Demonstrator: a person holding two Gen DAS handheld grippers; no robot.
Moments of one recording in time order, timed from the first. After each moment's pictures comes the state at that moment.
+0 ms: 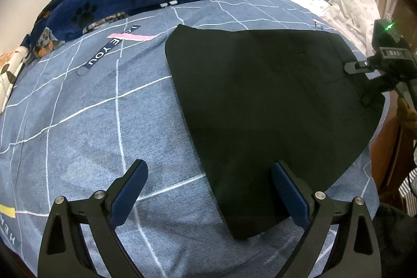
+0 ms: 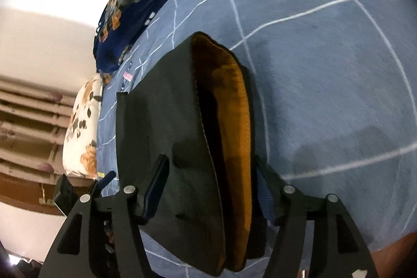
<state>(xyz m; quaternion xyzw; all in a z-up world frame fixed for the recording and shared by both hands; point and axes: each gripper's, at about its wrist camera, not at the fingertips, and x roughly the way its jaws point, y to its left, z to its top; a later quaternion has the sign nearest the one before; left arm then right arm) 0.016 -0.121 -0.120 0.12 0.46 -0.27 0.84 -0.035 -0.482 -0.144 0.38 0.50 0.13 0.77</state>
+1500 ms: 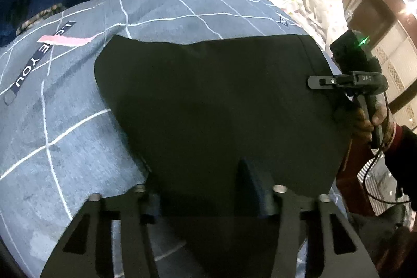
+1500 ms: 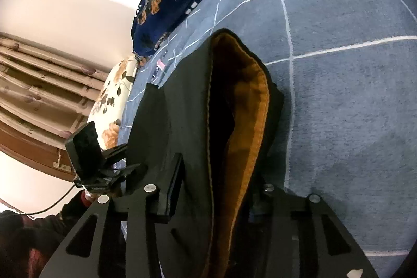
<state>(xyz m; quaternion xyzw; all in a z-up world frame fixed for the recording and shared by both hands) 0.076 -0.161 -0.130 0.07 0.52 -0.40 0.75 -0.012 -0.483 -0.156 0.35 0.46 0.25 0.78</state>
